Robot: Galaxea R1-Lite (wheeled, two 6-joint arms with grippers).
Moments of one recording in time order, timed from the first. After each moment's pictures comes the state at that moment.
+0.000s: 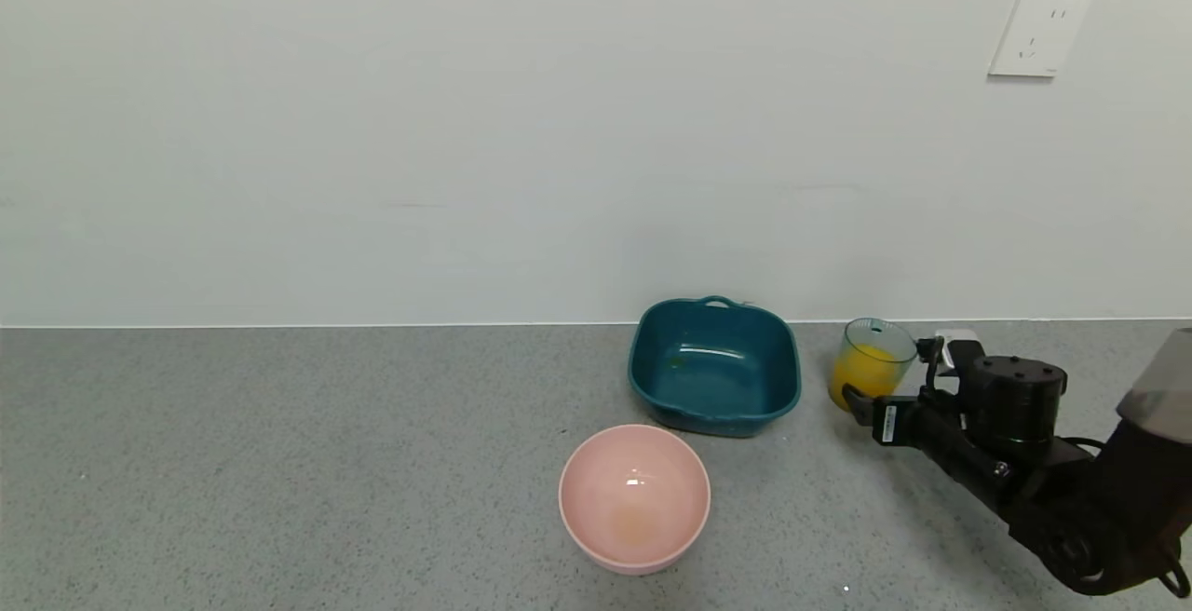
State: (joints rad) left arm 0.00 0.00 0.00 0.01 0.01 -0.07; right arm 0.14 2.16 -0.56 -1.28 -0.14 0.08
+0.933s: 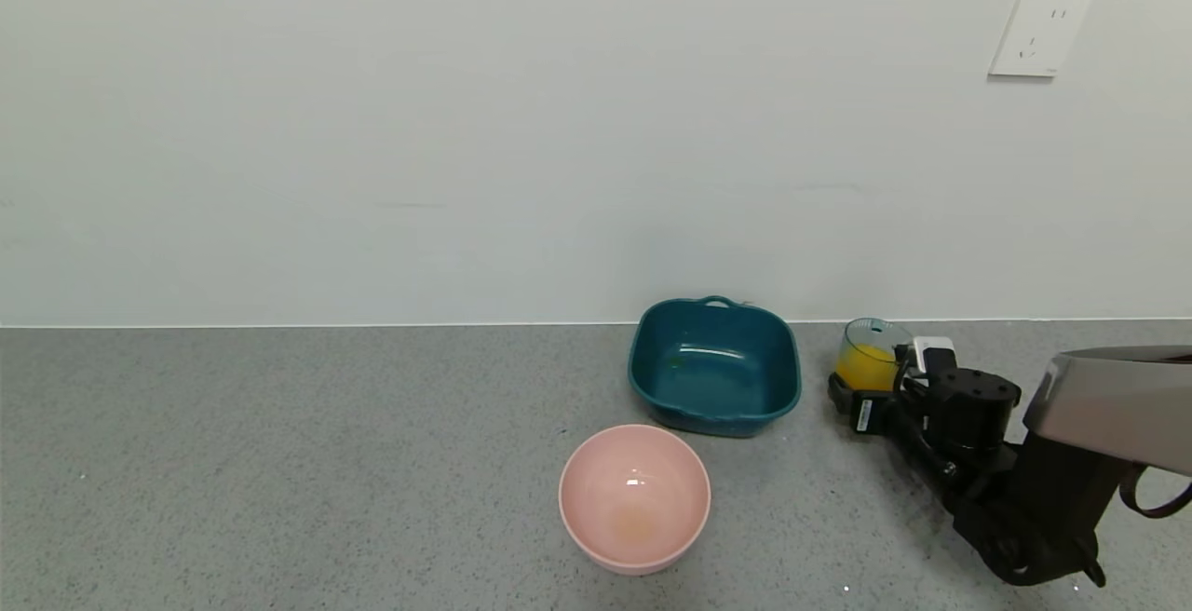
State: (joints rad) left arm 0.00 0.00 0.00 0.01 0.01 -0.07; right arm 0.14 2.38 -0.68 -1.50 -0.19 0.08
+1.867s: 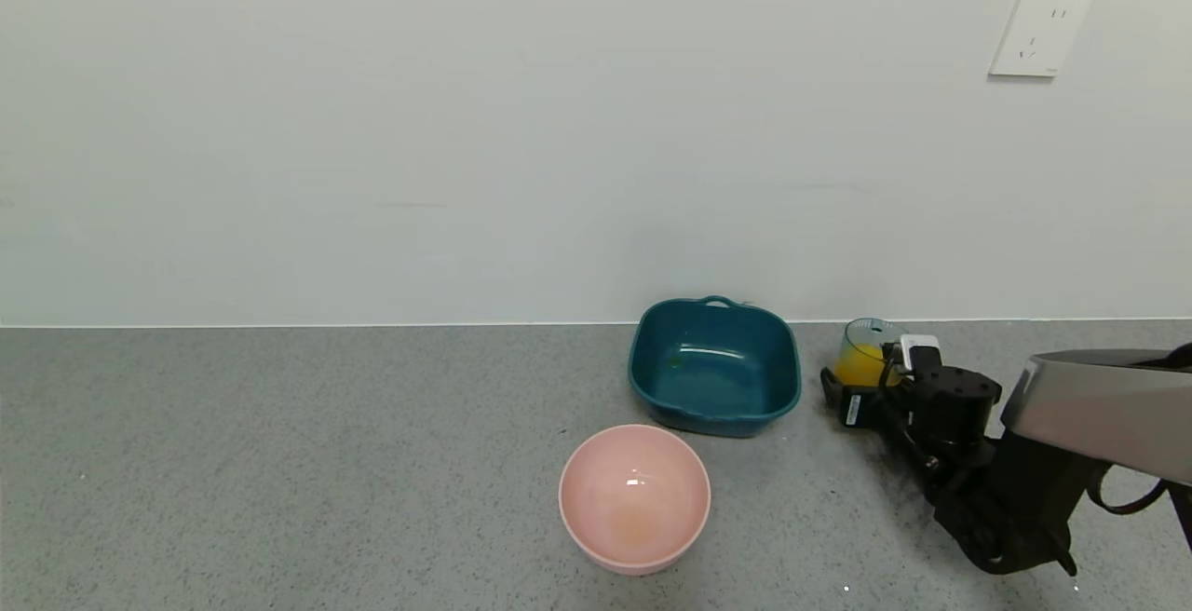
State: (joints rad) left arm 0.00 0.00 0.00 0.01 0.01 -0.07; right arm 0.14 2.44 -0.76 -1.50 -0.20 0.08
